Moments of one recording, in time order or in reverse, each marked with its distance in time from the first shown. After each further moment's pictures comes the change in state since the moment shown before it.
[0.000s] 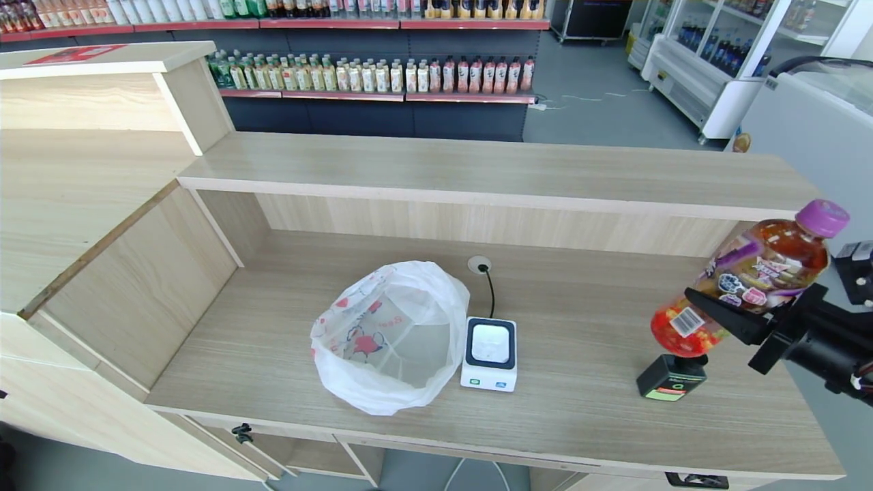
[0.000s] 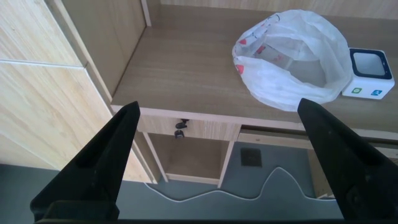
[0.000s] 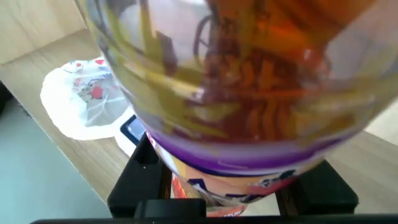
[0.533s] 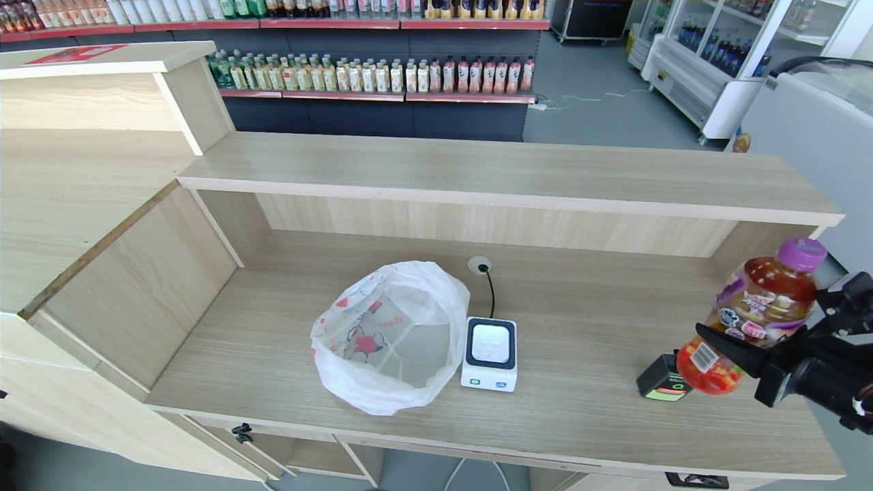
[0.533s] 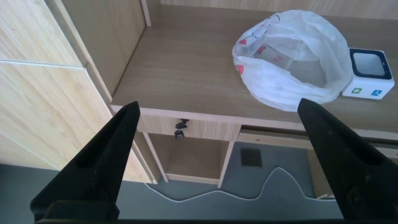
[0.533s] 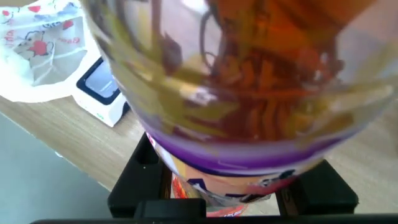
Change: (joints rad) left arm 0.000 0.000 0.000 0.000 0.000 0.000; right arm 0.009 -0.107 0.060 0.266 -0.176 -0.163
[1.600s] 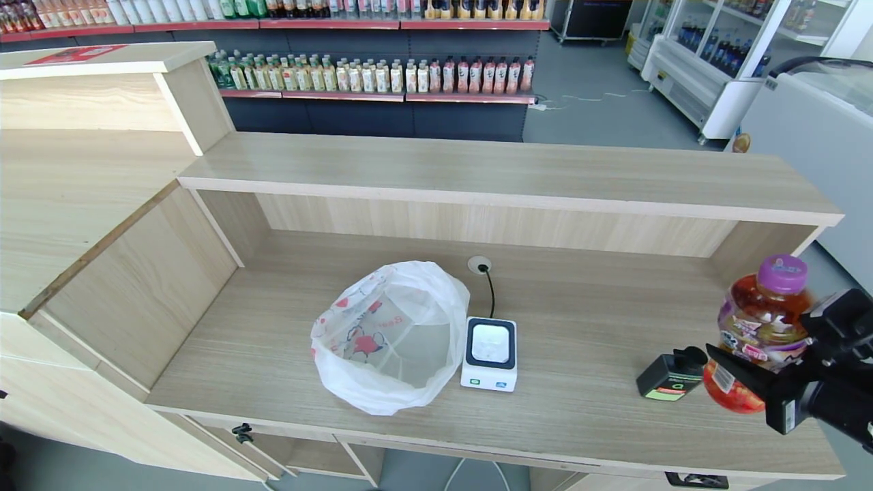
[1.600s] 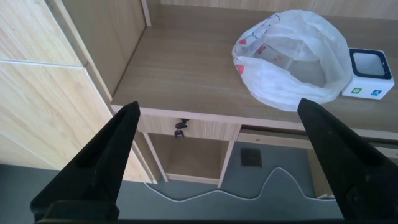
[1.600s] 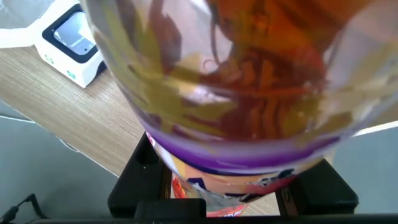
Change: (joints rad) left arm 0.000 0.000 0.000 0.000 0.000 0.000; right arm 0.145 -0.214 -0.022 0.302 -0.297 -0.212
